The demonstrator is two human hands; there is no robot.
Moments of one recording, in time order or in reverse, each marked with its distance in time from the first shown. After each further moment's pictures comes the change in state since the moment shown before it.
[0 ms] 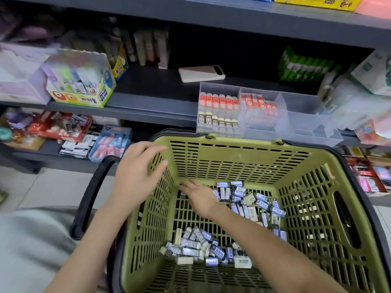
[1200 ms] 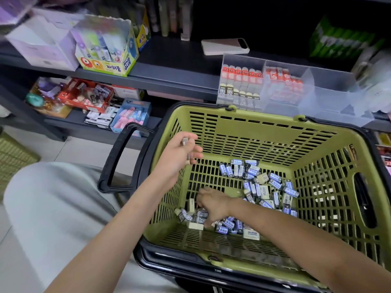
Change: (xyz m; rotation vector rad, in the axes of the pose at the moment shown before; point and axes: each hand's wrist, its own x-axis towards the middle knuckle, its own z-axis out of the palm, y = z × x) left_hand -0.022 0.032 0.028 -1.009 -0.203 -0.690; right_hand -0.051 -0.026 0.017 0.028 -0.542 -0.171
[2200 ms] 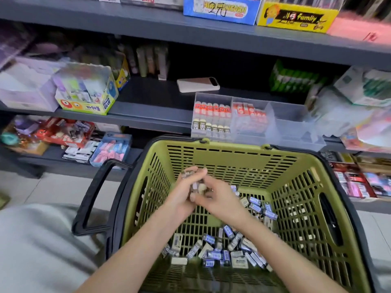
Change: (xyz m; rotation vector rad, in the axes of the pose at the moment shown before) left_hand 0.017 -0.008 0.063 -0.597 -0.151 -0.313; right_hand -0.105 -0.022 -0.102 0.856 0.831 0.094
